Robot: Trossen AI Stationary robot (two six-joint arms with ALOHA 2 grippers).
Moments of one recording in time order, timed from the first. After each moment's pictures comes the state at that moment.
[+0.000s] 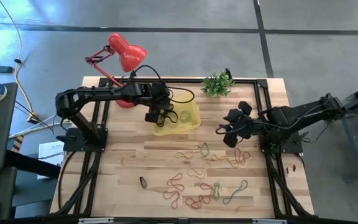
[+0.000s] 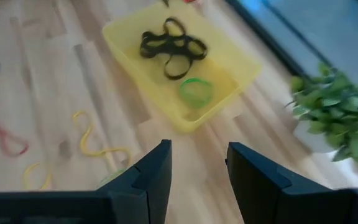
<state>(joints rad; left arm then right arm) 0.45 1.62 1.22 -0.75 -0.18 0.62 0.27 1.09 1.05 -0.85 0.54 0.52</state>
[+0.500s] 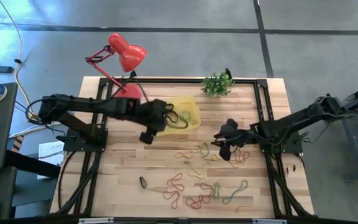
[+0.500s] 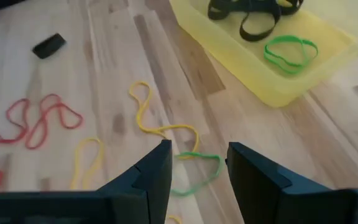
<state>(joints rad) 0.13 1.41 1.22 -0.74 -0.10 0.51 0.27 1.09 0.55 -0.15 0.33 0.53</state>
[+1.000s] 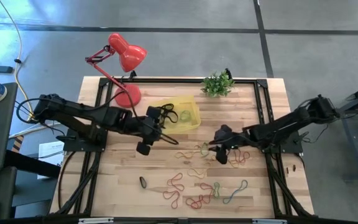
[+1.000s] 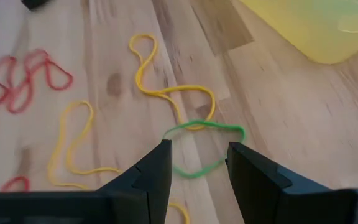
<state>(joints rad) -0.08 1.34 1.22 -0.73 -0.28 0.33 0.22 1.30 0.45 0.11 0.17 0.50</state>
